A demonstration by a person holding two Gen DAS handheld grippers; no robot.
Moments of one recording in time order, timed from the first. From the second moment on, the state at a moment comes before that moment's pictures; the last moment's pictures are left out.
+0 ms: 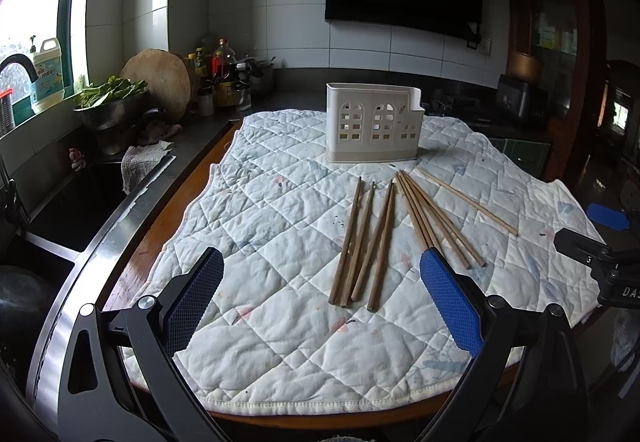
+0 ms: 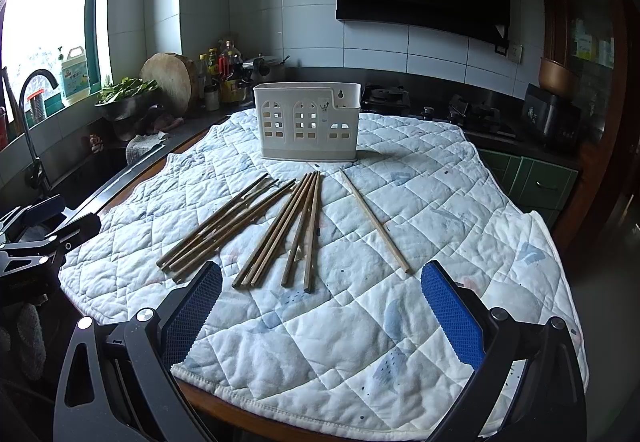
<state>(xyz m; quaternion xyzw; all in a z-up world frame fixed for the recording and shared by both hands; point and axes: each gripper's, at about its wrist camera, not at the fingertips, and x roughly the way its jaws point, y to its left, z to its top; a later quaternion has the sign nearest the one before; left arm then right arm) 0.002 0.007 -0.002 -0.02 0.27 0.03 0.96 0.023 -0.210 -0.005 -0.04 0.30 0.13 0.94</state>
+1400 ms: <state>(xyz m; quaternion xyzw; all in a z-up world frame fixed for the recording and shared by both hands) 0.011 -0.004 -0.014 -0.02 0.27 0.03 0.96 0.026 -0.215 -0.011 -0.03 0.30 0.13 0.94</state>
